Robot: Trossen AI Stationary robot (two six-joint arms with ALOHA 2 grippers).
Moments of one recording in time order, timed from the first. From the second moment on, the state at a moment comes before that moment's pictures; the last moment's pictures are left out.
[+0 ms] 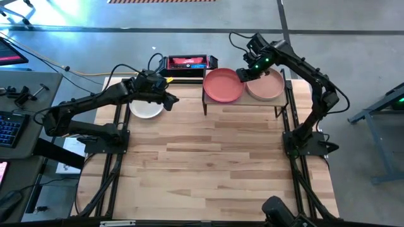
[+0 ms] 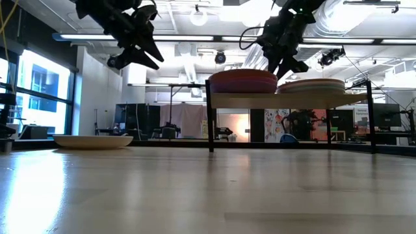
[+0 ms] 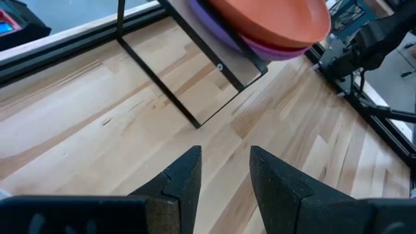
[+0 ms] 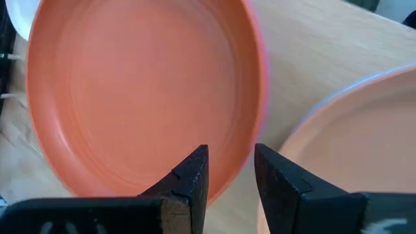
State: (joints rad) left arm 0.52 1.13 0.93 -0.46 0.16 -0.44; right arm -0.86 1.68 1.67 -1.22 -0.34 0.29
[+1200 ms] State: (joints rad) left arm 0.52 1.14 0.93 -0.75 0.01 -0.35; right arm -0.75 1.69 1.75 -1.31 -0.24 0.28
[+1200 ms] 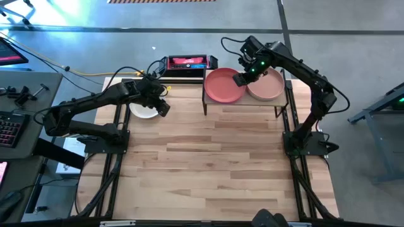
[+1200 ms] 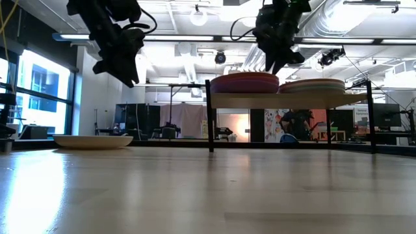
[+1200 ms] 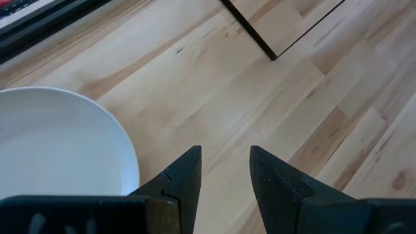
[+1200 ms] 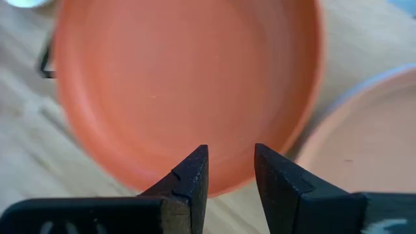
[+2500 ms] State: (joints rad) left arm 0.52 1.58 0.93 -0.92 -0.15 -0.36; right arm -0.75 1.69 1.75 -1.31 -0.20 0.26
